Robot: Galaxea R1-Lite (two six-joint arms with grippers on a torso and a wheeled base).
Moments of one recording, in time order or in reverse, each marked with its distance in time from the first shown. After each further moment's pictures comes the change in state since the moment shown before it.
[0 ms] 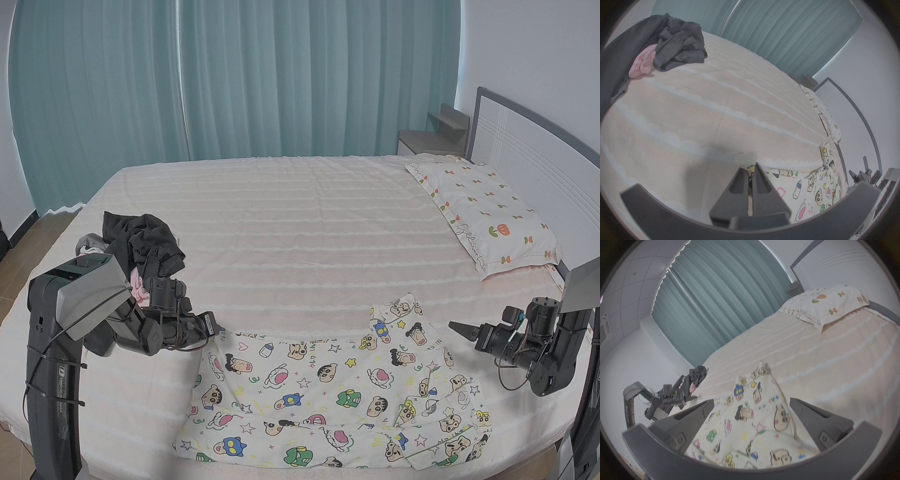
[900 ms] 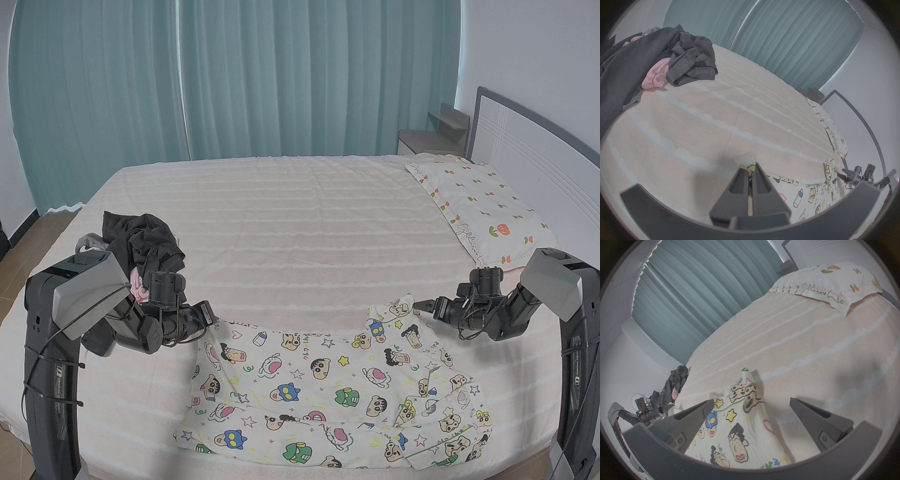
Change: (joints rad) left arm -0.004 -0.021 0.006 -0.061 0.129 -0.069; right arm 0.093 0.241 -0.789 0.787 -0.127 0.019
